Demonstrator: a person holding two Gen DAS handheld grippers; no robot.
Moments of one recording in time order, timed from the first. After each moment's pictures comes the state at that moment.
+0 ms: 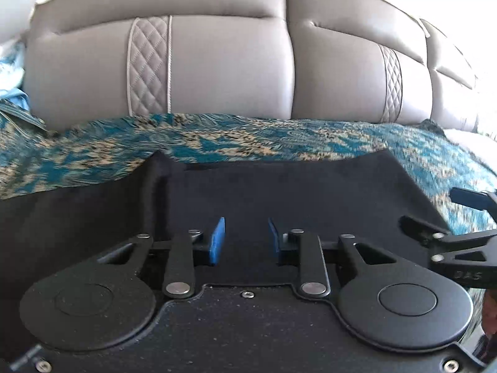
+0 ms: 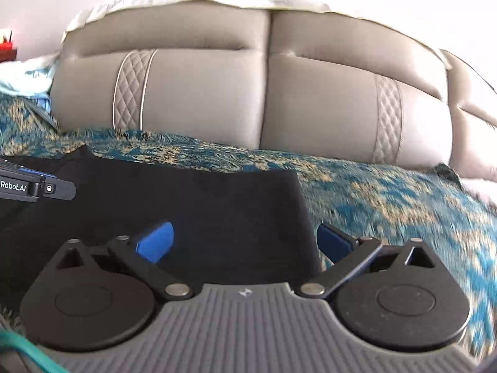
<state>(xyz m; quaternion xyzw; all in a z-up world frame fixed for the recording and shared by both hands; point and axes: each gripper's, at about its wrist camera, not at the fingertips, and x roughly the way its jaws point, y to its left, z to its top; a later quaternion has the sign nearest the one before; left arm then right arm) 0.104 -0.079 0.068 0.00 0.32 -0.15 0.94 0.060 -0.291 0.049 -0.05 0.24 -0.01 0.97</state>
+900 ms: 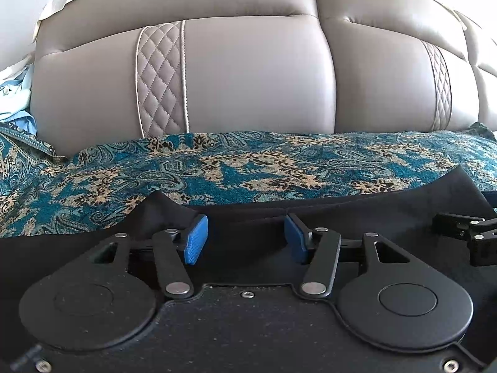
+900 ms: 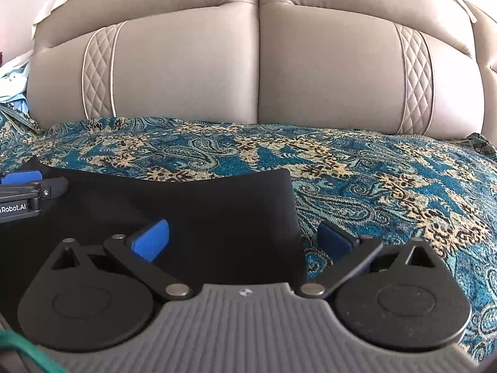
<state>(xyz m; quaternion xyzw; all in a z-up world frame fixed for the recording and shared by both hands) 0.179 -0.108 0.035 0.04 0.28 -0.07 0.96 0.156 -0.338 0.026 0.00 0.30 0.00 0.95</state>
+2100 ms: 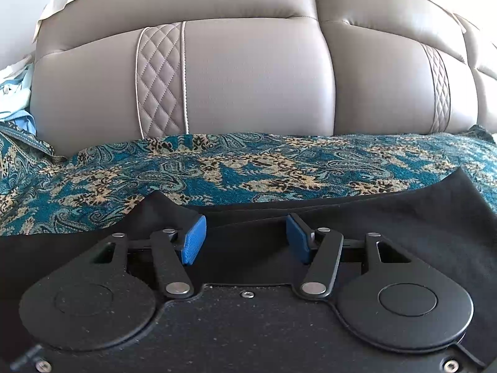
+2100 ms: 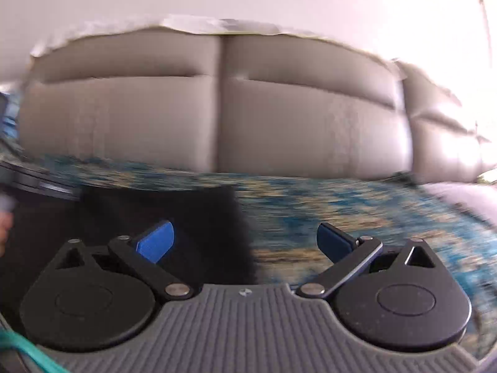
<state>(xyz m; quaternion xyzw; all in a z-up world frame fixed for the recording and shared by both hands) 0.178 -0.105 0.035 0.03 0.28 -0.07 0.96 0.029 -0.311 0.038 -0.02 0.17 -0.08 0.98</state>
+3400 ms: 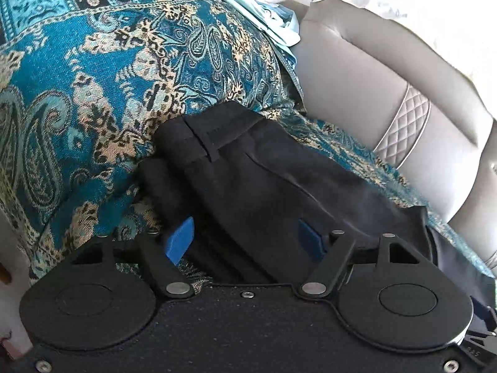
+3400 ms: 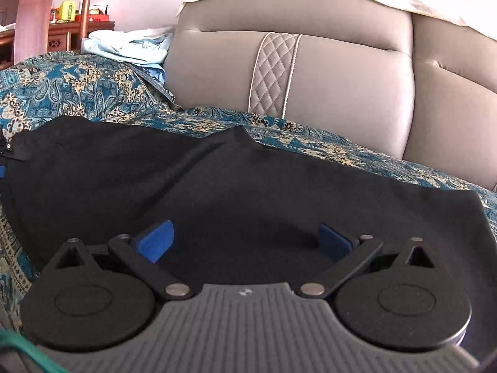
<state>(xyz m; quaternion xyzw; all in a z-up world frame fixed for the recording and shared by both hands) -0.004 0.207 0.031 -0.26 0.28 0.14 0.91 0.065 -0.160 0.016 -0.08 0.24 0.17 0.95</state>
